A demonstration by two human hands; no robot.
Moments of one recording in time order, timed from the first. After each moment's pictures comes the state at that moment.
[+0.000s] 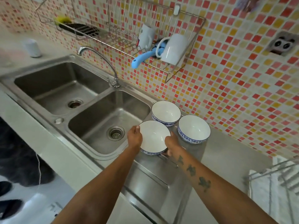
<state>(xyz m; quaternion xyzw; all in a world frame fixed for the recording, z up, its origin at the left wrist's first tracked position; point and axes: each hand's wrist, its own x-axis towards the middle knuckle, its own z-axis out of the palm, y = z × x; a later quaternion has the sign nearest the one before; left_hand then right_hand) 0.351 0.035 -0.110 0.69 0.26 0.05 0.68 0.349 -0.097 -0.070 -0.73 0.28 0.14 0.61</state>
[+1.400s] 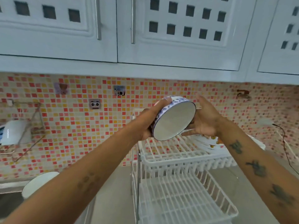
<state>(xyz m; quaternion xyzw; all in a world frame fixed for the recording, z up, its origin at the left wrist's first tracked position) 0.132 -0.320 0.293 0.61 -0.33 -0.34 0.63 0.019 -0.489 0.304 -0.64 0.22 -0.15 0.72</state>
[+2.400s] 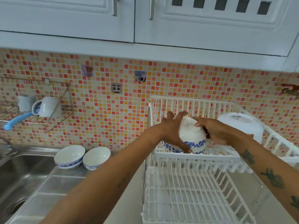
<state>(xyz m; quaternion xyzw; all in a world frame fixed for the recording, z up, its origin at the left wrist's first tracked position) 0.134 -0.359 0.236 0.86 -0.47 -0.07 0.18 0.053 -0.514 0.245 -0.81 0.21 -0.03 0.54</state>
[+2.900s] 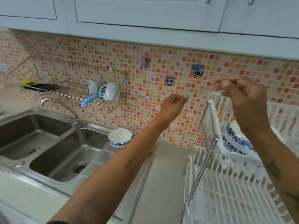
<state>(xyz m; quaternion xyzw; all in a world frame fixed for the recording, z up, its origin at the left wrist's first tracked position) 0.207 -0.221 0.223 0.69 -0.23 -0.04 0.69 0.079 -0.342 0.288 -0.79 -0.10 -0.44 0.42</state>
